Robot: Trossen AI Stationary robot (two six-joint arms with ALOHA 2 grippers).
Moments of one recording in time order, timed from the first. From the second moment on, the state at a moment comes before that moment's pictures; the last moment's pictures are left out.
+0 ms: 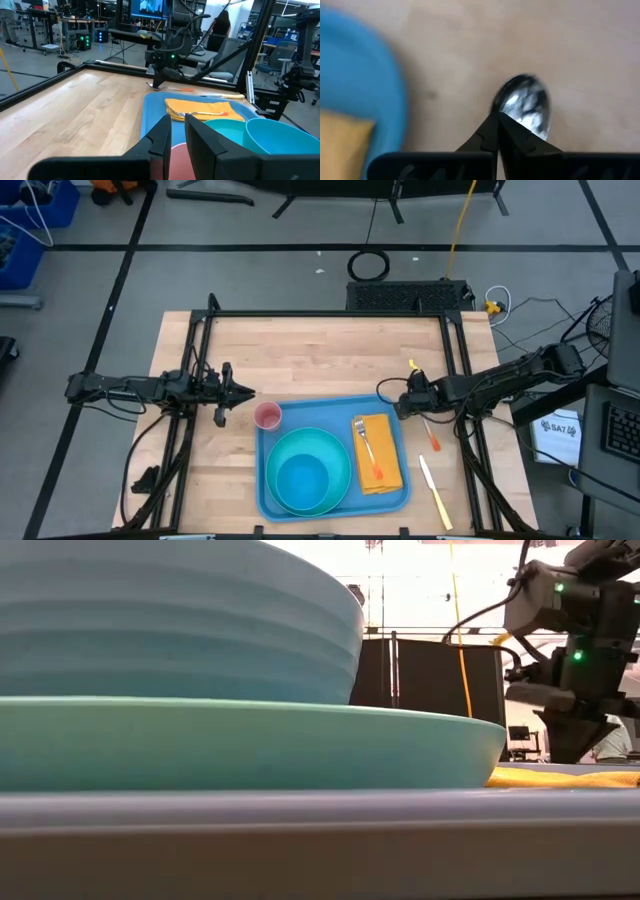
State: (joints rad) left arm -0.06 0.20 0.02 0.16 -0.05 -0.16; right arm 0.13 1.17 0.48 -0.76 0.30 1.30
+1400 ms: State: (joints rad) left arm -0.06 0.20 0.02 0.16 -0.05 -0.16; right arm 0.16 1.07 0.36 -0.79 -0.09 1.38
